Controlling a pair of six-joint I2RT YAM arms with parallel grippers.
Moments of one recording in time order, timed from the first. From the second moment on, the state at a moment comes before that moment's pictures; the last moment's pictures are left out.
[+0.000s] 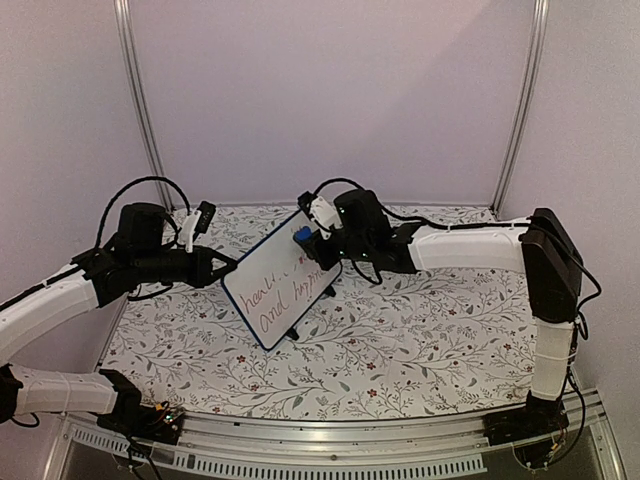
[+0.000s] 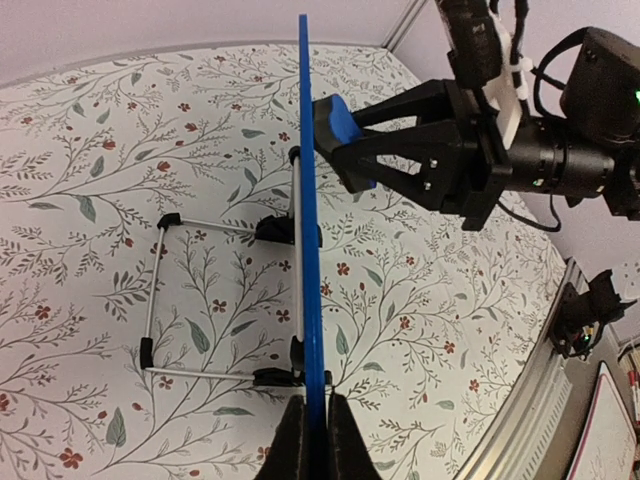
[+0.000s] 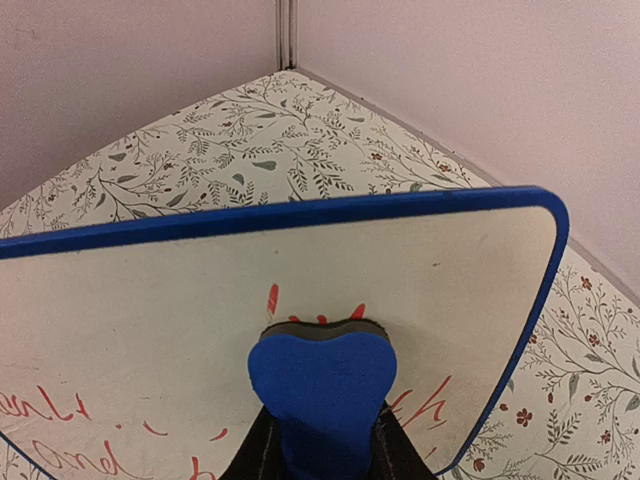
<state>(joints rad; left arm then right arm) -0.49 1.01 0.75 -0.28 0.37 -0.28 0.90 1.99 1.47 0.06 0.07 -0.02</state>
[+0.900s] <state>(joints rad) -0.49 1.01 0.75 -0.28 0.36 -0.28 0.89 2.00 1.40 0.12 0.05 -0.01</state>
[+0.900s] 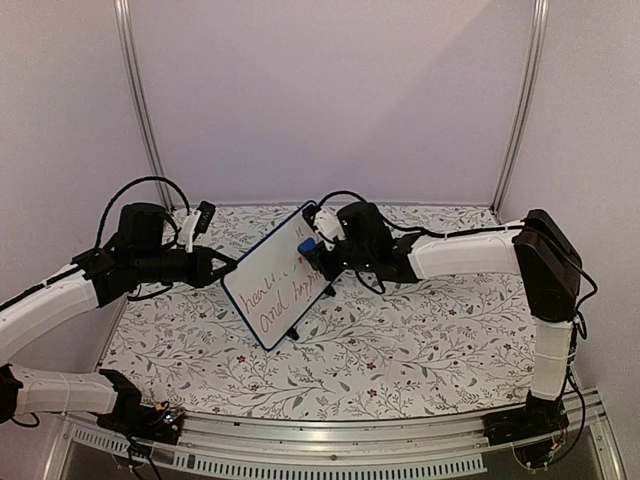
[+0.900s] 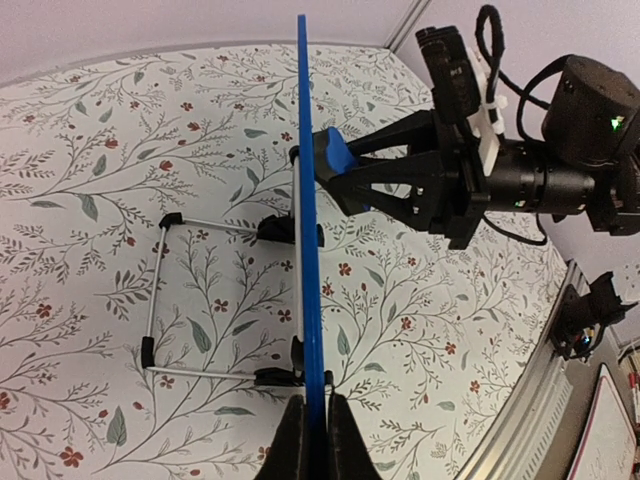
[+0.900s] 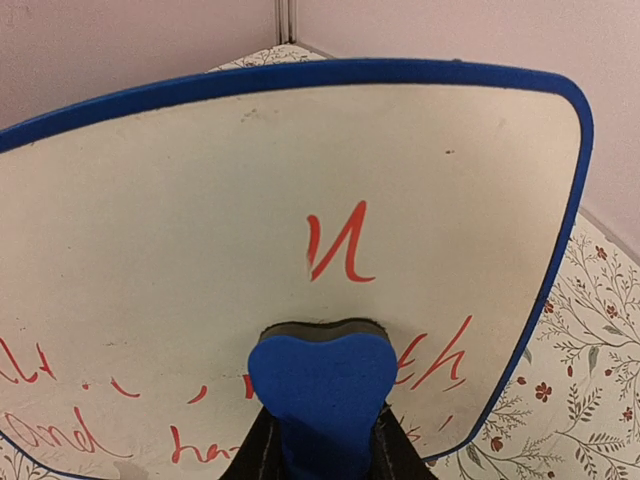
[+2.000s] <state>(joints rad) -0.49 1.01 0.75 -0.28 0.36 -0.28 0.86 2.01 1.42 0.13 0.00 0.02</state>
